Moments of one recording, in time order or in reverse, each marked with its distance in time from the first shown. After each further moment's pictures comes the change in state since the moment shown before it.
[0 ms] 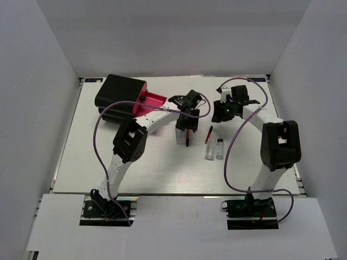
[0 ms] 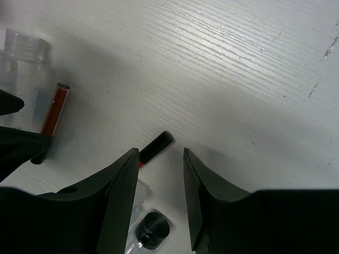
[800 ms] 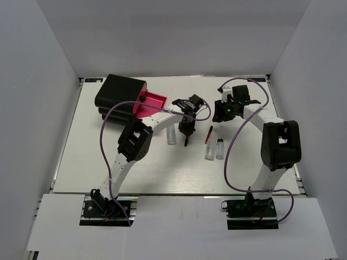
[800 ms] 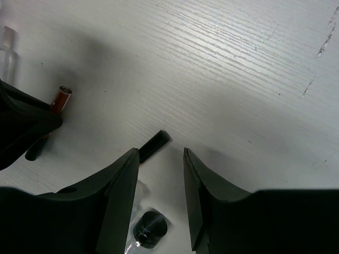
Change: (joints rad) left arm -0.013 0.085 0.024 -0.014 -0.066 -0.025; right arm -0.012 0.000 0.000 0.000 -0.003 0.004
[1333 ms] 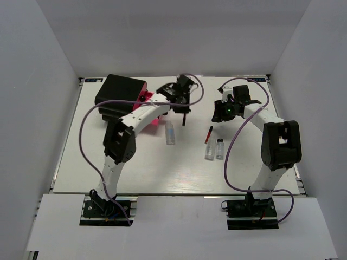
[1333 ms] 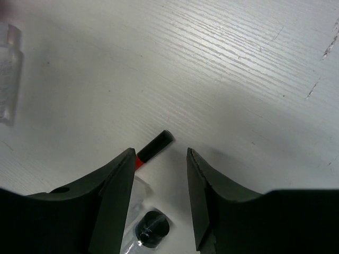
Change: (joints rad) left arm 0.071 -0.179 0.018 0.055 -0.042 0.024; right arm -0.006 0.000 0.000 0.000 -0.027 0.000
